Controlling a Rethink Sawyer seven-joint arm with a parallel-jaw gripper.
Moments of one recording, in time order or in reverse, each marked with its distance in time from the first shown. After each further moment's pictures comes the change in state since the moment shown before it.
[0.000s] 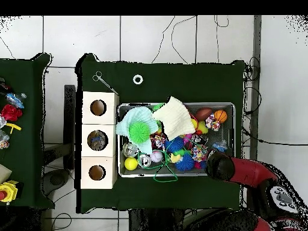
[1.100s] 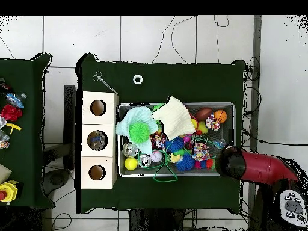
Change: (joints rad) arm 0.084 -0.117 -0.103 -0.062 -0.044 0.082 0.000
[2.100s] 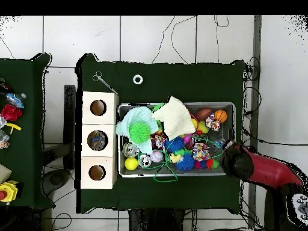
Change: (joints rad) arm -0.127 0.013 0.118 0.024 0.050 -0.122 0.000
